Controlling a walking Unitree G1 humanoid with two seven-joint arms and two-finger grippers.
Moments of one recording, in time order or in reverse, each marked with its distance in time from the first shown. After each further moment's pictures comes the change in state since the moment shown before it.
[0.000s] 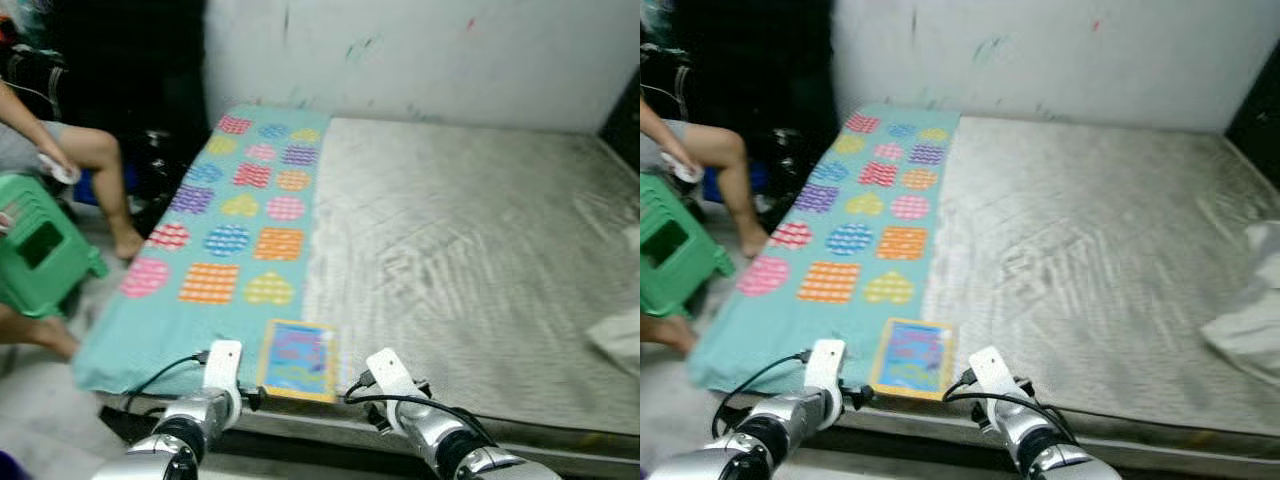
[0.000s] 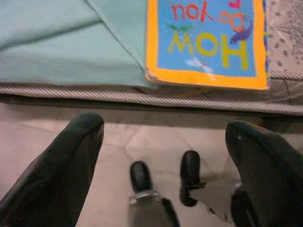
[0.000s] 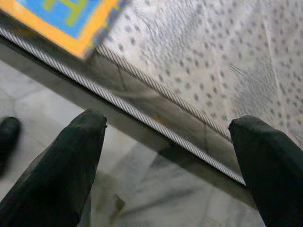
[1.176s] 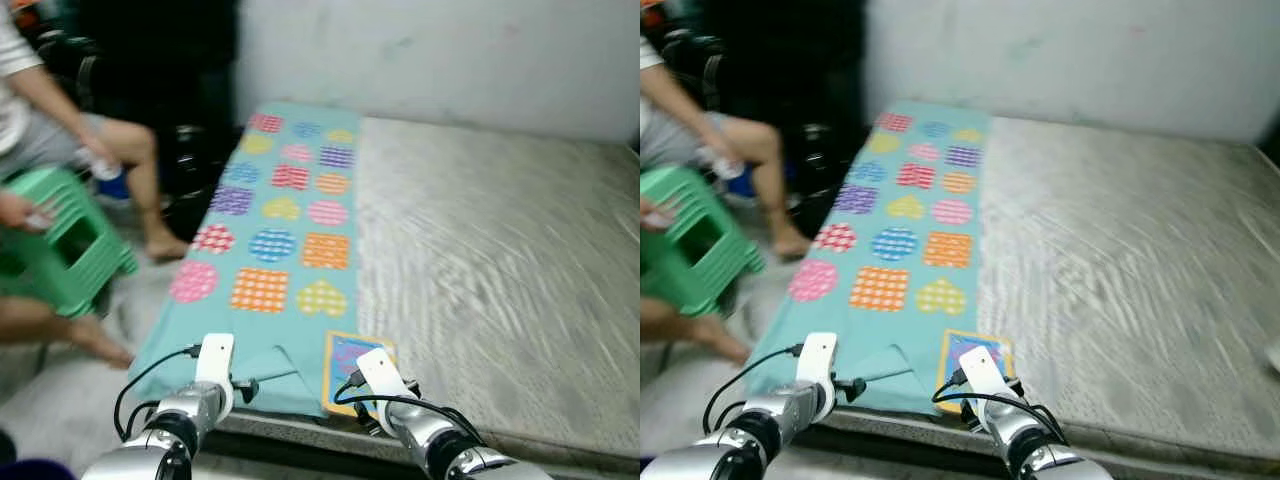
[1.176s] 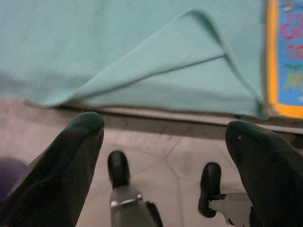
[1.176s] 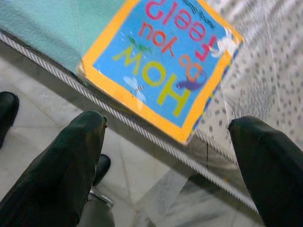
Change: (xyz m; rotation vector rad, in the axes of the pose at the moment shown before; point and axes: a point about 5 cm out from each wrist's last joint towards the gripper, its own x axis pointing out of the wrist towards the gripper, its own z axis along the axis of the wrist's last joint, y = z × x) left arm -0.001 0.004 0.002 -0.015 -0.009 0.010; right arm 0.000 0.005 0.004 -0.002 -0.010 0.007
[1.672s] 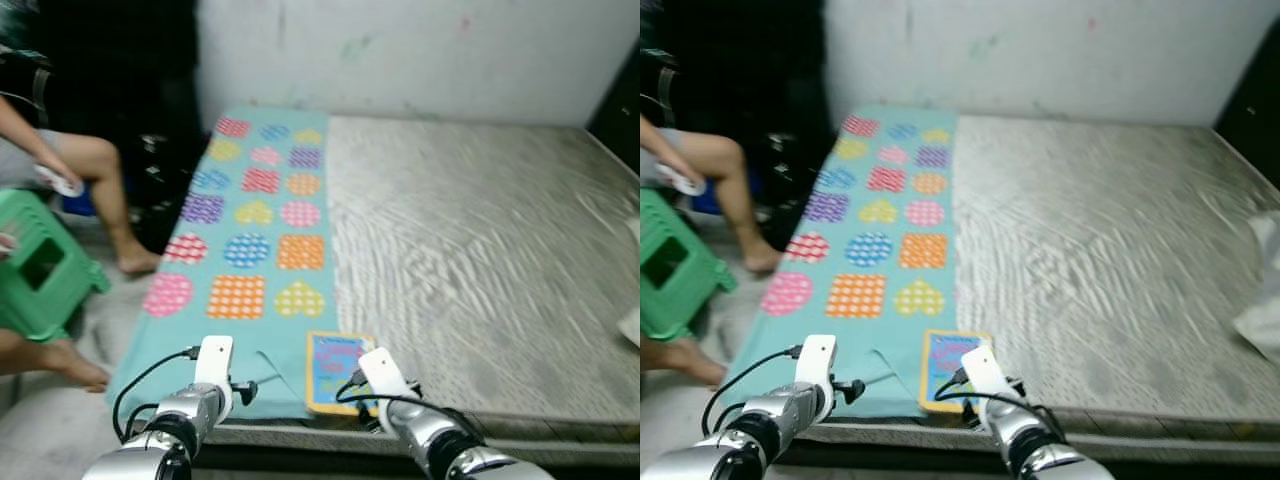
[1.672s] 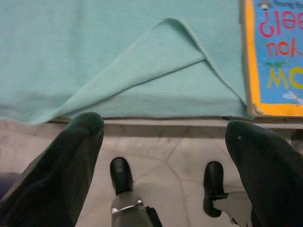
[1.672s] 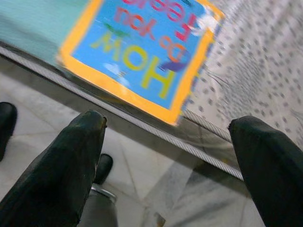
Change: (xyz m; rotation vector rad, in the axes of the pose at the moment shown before) left arm 0.000 0.002 -0.001 -0.002 0.003 0.005; right arm 0.000 0.002 -0.001 0.018 0.007 -0.006
